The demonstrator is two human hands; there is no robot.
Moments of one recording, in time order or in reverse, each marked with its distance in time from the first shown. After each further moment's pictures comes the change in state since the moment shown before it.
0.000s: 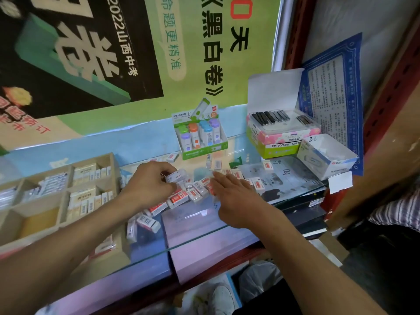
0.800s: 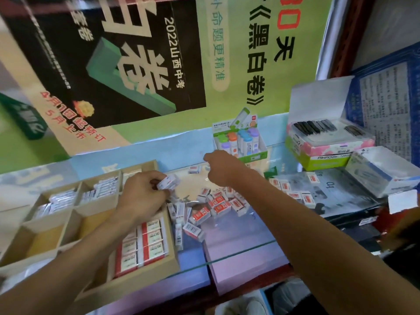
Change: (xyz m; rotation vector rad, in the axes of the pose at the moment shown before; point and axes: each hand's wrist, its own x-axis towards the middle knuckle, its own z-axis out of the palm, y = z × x) left_hand -0.030 -0.070 -0.056 -0.144 0.216 -0.219; right_hand 0.129 -0.075 -0.039 0.074 0.100 -0.059
